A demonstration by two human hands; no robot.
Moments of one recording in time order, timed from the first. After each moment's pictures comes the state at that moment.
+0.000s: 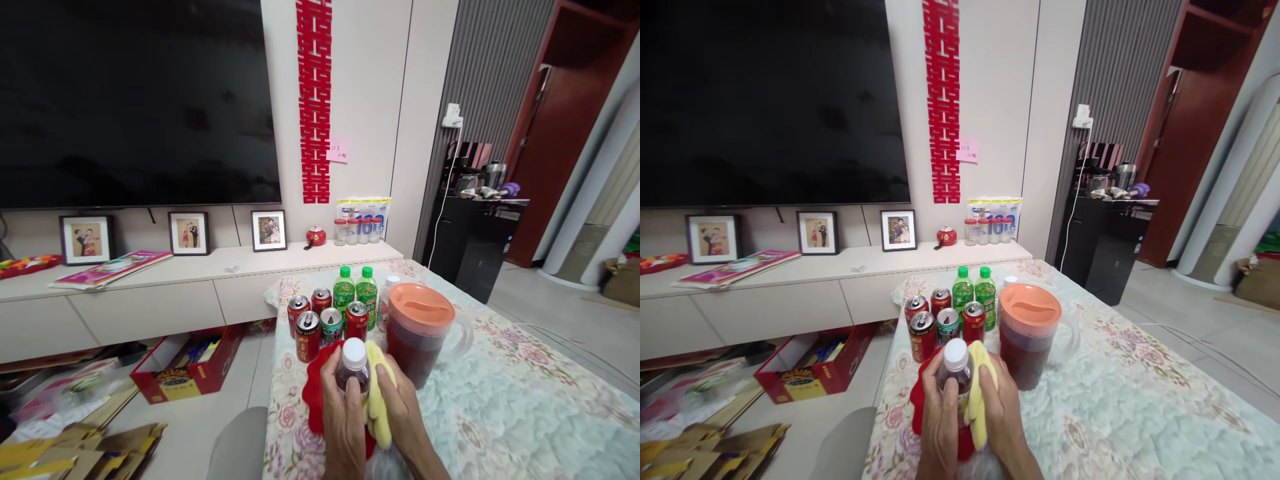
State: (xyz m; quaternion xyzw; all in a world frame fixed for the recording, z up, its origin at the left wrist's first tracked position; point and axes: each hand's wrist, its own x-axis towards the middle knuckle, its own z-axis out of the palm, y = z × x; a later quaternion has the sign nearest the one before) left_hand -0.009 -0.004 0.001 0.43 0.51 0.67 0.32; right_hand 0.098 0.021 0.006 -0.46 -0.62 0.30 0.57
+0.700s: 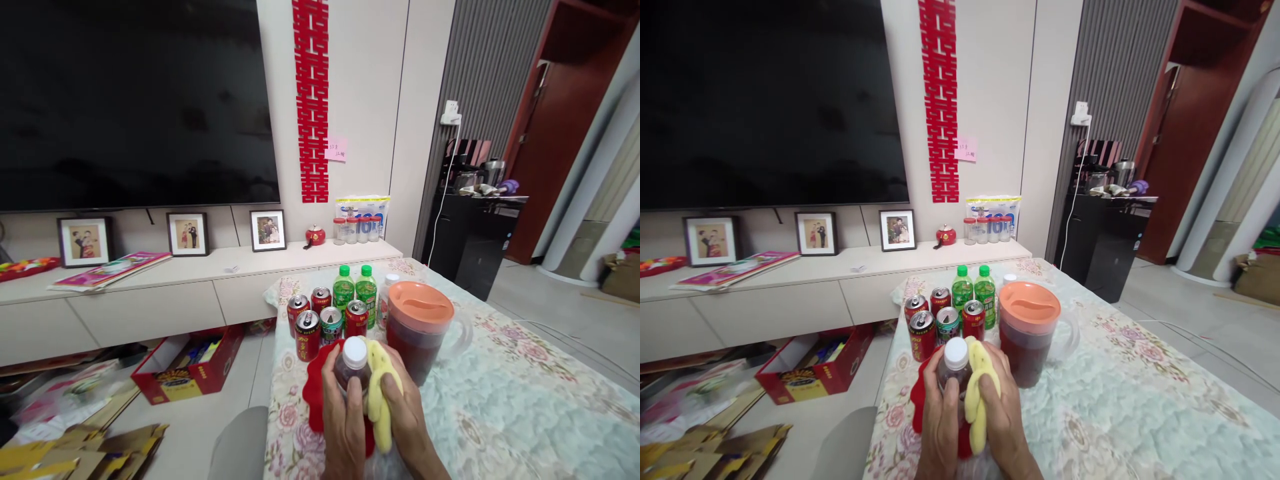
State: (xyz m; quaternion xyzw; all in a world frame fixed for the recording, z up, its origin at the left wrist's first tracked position) left_hand -0.007 -0.010 0.011 0.44 0.52 0.66 0.31; right_hand 0.100 0.010 0.015 -0.39 -0.62 0.28 0.62
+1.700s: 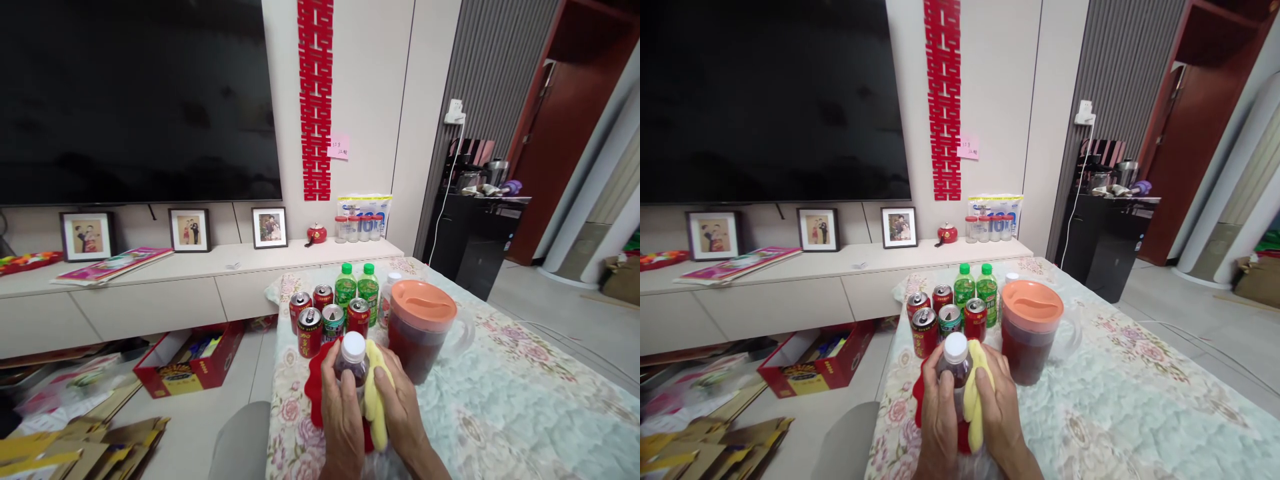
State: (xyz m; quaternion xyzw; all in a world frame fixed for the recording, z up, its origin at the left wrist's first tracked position) left_hand -0.016 -0.009 0.013 0.43 0.50 0.67 0.35; right_hand 0.095 0.018 0.001 -0.43 -0.68 0.17 0.57
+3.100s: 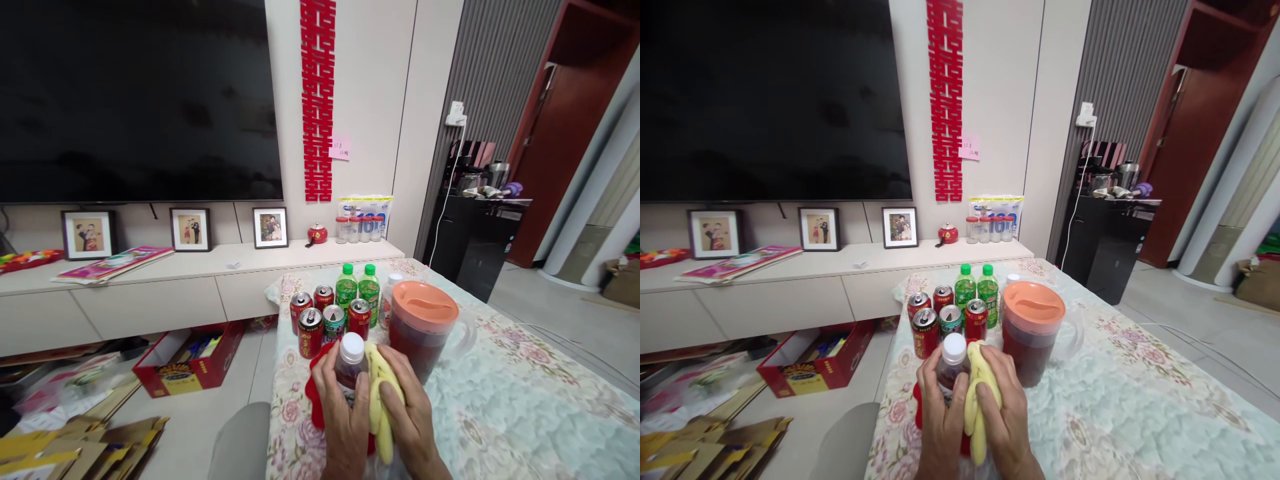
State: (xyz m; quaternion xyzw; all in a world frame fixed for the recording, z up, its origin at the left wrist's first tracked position) left_hand -0.017 -0.008 0.012 0.47 0.54 0.66 0.23; right_hand 0.101 0.002 0.018 -0.37 -0.70 0.10 0.60
